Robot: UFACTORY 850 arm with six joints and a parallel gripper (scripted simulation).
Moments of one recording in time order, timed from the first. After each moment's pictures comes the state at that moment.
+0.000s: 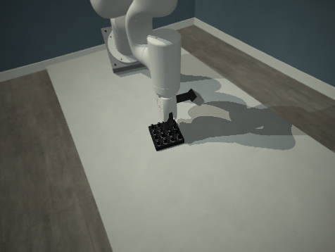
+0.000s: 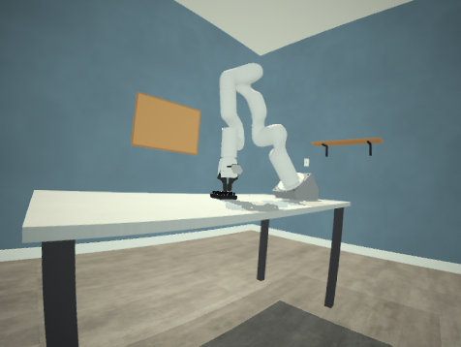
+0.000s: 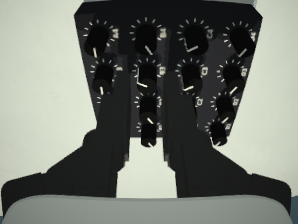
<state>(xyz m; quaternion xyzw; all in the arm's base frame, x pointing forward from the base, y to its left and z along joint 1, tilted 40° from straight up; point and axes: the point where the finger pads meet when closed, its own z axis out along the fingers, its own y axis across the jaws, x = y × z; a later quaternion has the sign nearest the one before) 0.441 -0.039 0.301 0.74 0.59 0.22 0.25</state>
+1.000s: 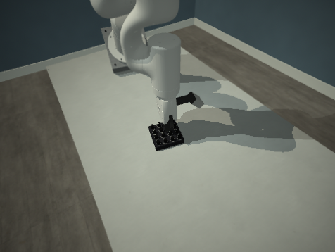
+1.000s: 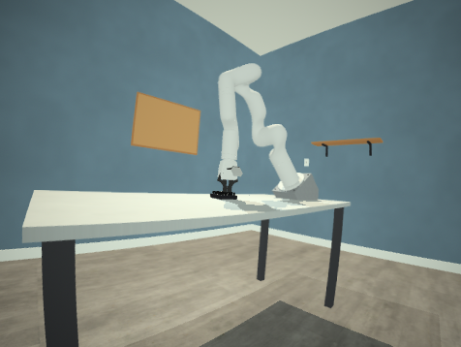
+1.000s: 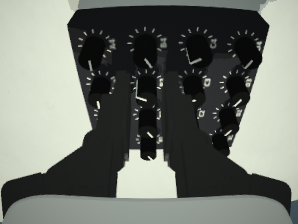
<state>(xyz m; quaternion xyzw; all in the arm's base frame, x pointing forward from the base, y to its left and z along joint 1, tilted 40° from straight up) 0.449 -0.040 0.292 0.73 0.59 0.22 0.26</state>
